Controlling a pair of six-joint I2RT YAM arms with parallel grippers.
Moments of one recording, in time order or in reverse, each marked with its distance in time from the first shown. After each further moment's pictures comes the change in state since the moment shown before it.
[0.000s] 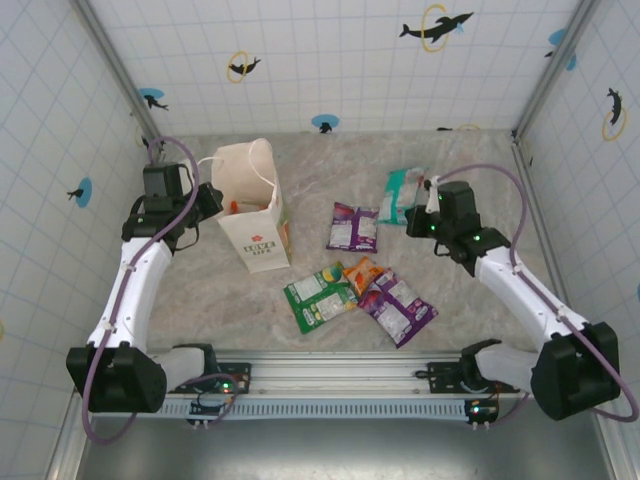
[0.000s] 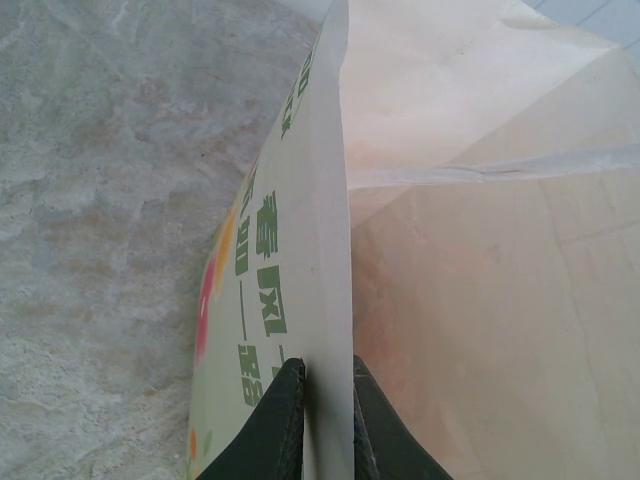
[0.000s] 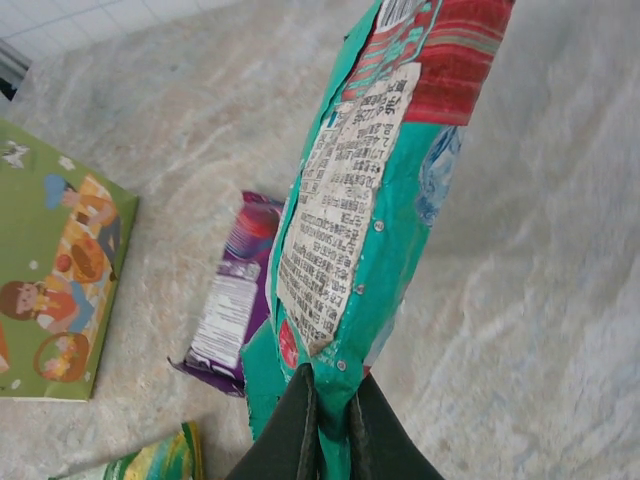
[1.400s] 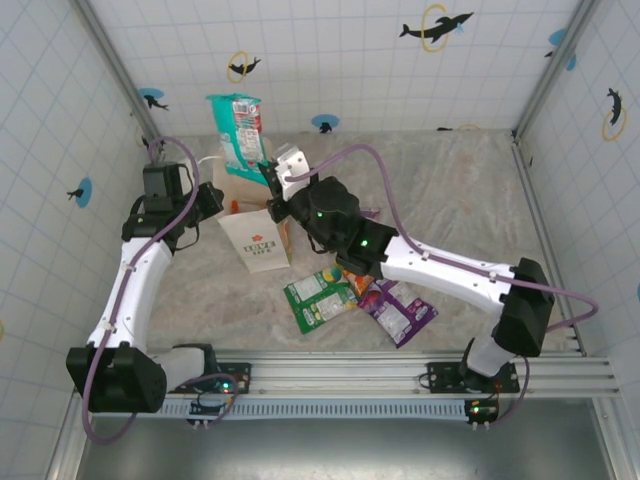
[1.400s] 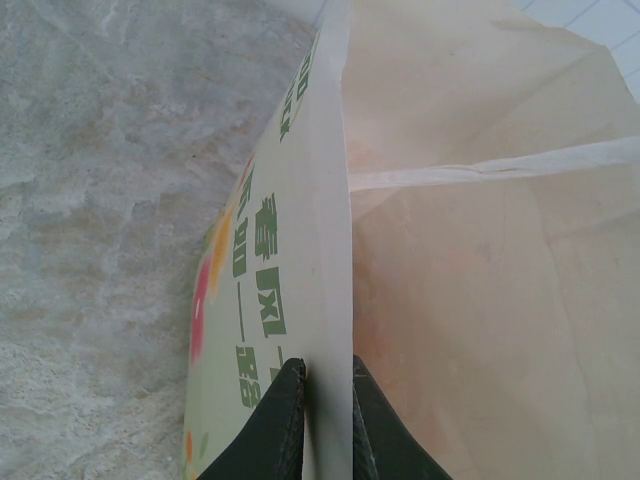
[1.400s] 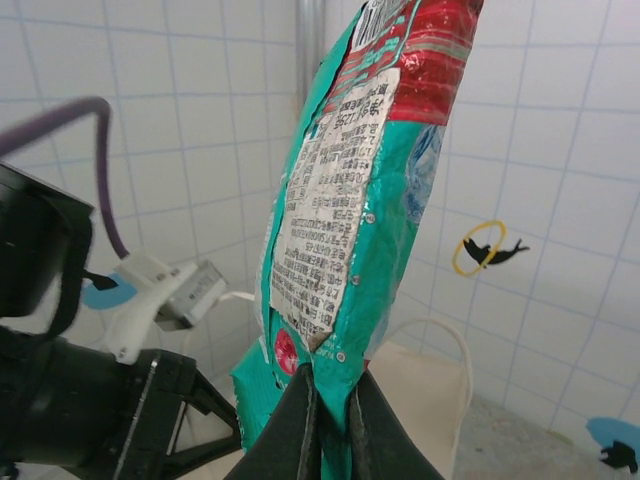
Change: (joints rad) left arm 0.000 -0.001 0.000 0.007 0.015 0.000; right arm 0.742 0.447 0.556 0.582 0.493 -0.388
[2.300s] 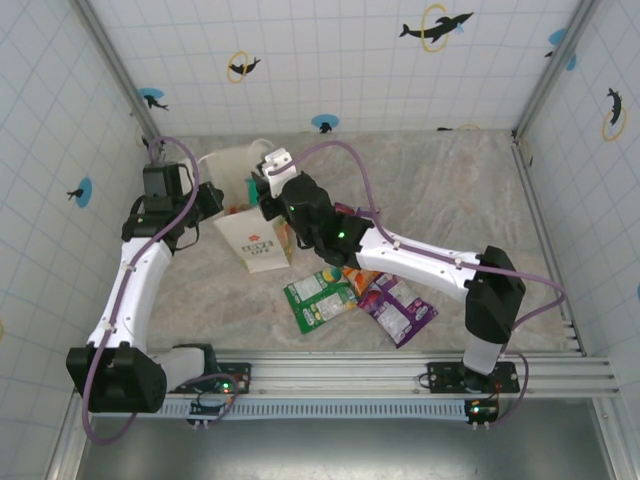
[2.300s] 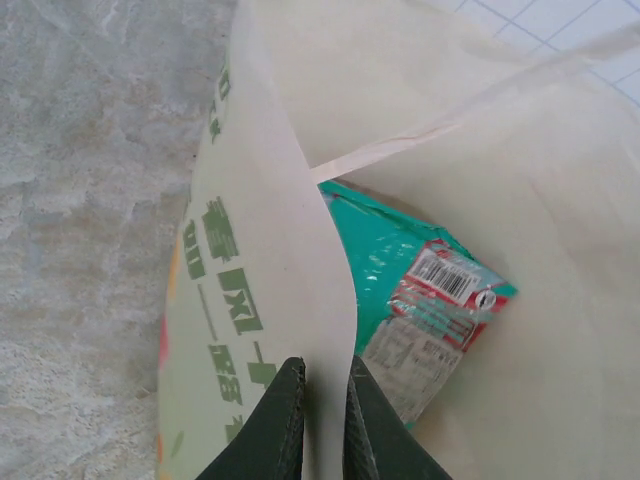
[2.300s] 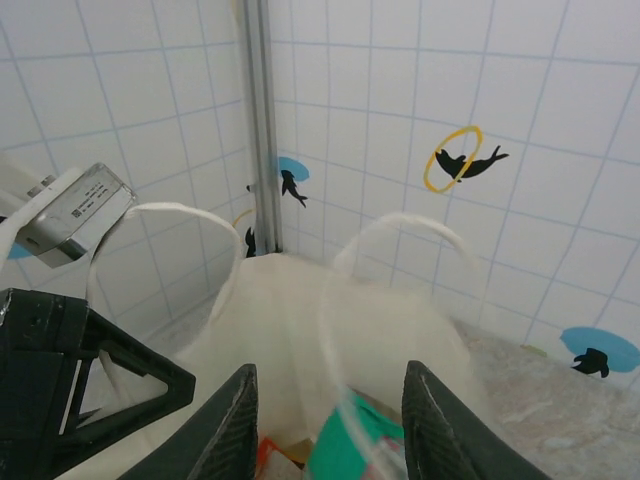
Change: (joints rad) left arm 0.000 0.000 0.000 0.000 0.000 0.000; right arm -0.024 0.148 0.099 -0.110 0.070 0.077
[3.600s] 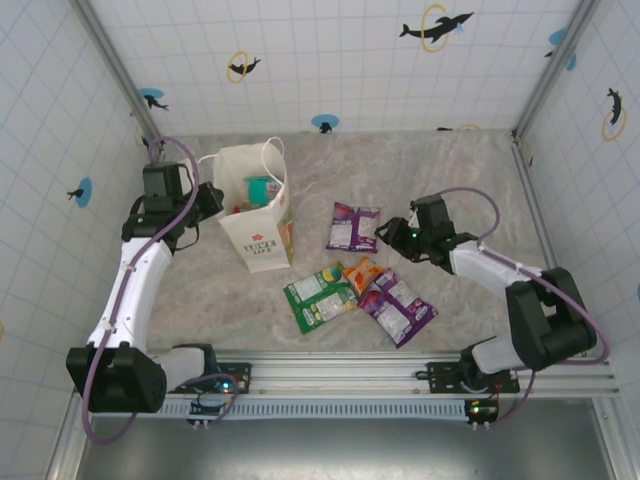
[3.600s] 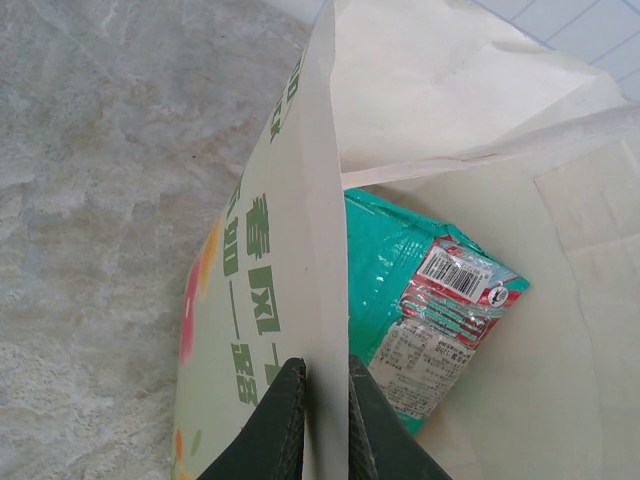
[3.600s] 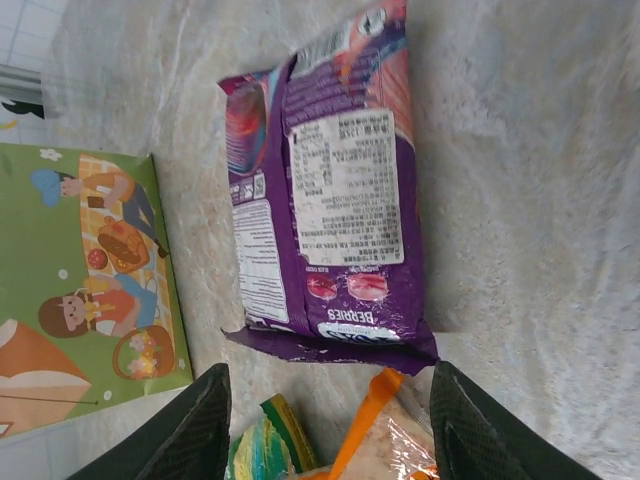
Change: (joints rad) left arm 0.000 0.000 0.000 0.000 0.000 0.000; right arm -0.696 -0.324 -0.816 -0.195 -0.813 0.846
